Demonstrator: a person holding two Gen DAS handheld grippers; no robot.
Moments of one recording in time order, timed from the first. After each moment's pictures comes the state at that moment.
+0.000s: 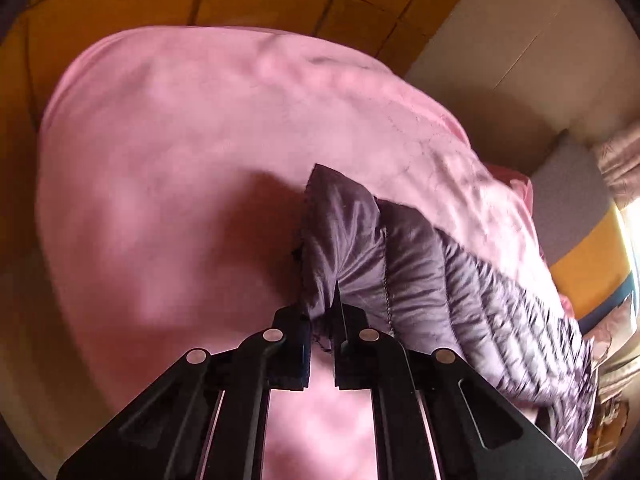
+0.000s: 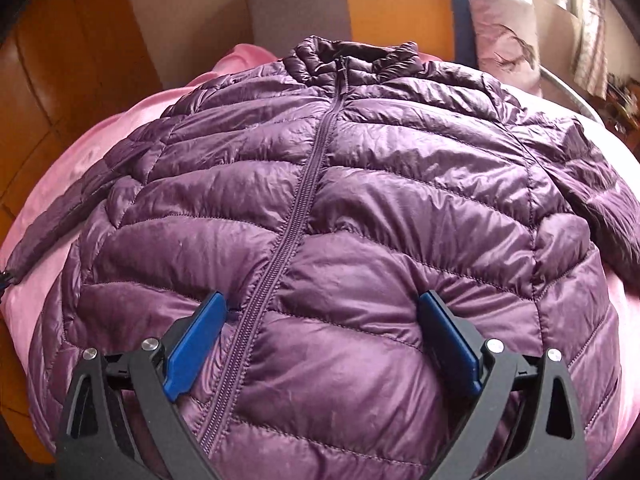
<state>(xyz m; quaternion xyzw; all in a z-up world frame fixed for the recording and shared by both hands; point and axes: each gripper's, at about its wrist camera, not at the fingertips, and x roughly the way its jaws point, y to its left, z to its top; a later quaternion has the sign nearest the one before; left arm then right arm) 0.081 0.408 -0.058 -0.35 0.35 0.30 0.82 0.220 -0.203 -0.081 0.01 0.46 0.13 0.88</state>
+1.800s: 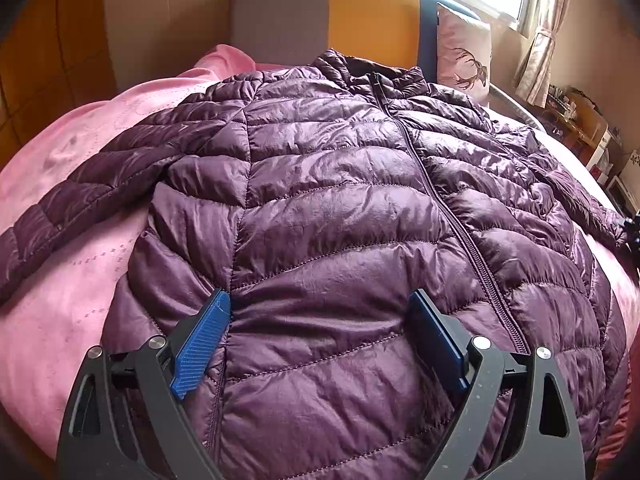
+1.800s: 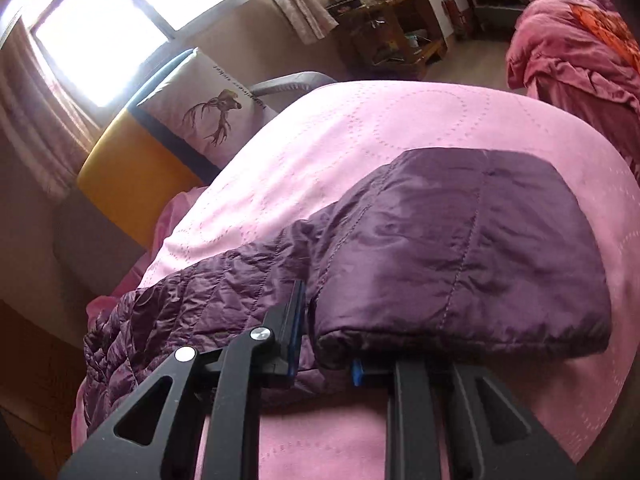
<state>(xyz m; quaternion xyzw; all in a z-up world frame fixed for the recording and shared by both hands) 0.158 -0.029 -0.066 -0.02 0.43 -0.04 0.90 0.169 -0.612 -0.036 0.35 0.34 -0.17 0.86</state>
